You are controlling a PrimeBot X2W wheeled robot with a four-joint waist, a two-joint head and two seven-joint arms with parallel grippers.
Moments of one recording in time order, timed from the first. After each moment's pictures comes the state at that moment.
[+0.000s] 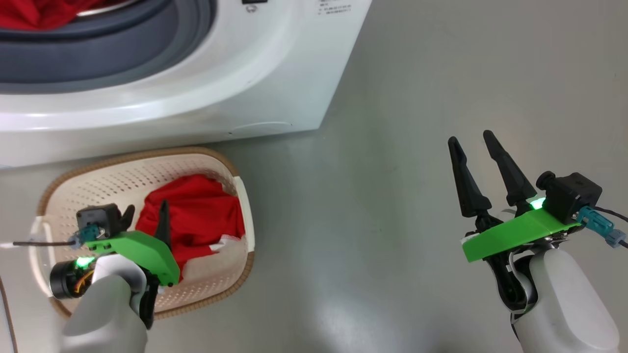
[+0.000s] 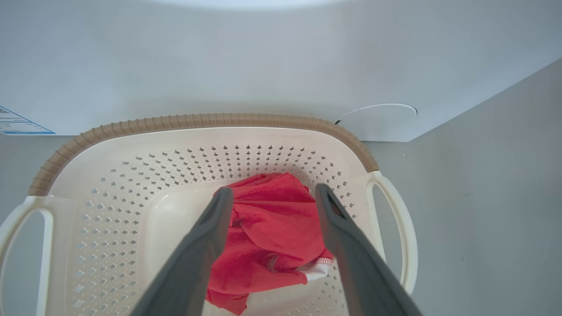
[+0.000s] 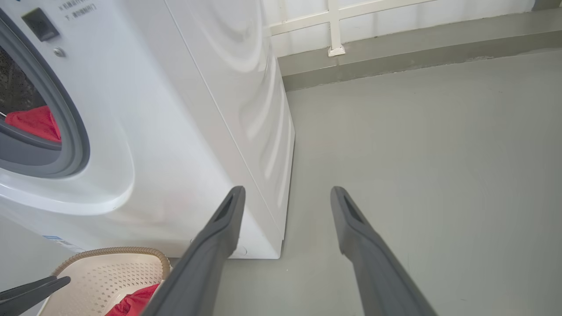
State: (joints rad) left arm -0.73 0.08 -0.14 1.17 -0.29 -0.13 -0.25; right arm -0.40 -0.14 0.11 0.27 0.40 0.13 -0.25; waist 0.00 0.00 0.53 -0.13
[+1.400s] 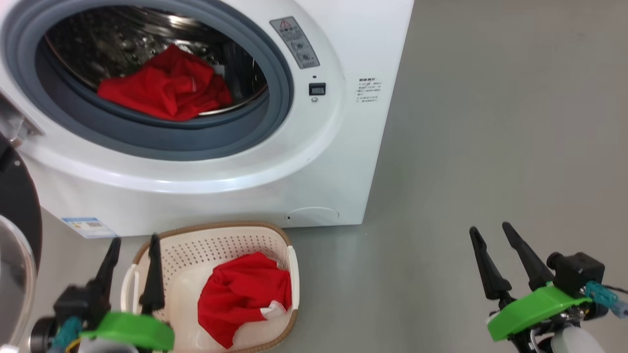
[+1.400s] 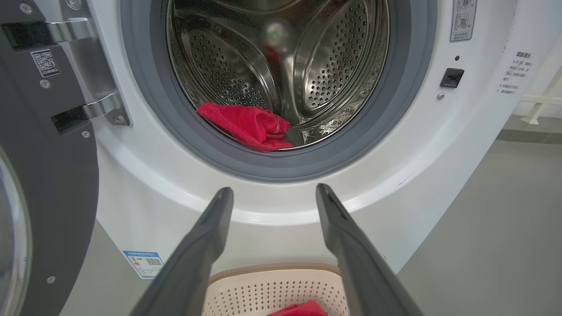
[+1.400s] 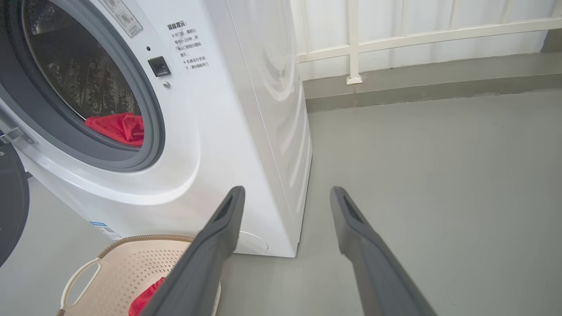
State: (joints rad) left arm -0.21 0.05 0.00 0.35 -0.18 -0.13 -0.25; right arm -0.17 -0.20 0.09 0.31 0.40 0.13 -0.25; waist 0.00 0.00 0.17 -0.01
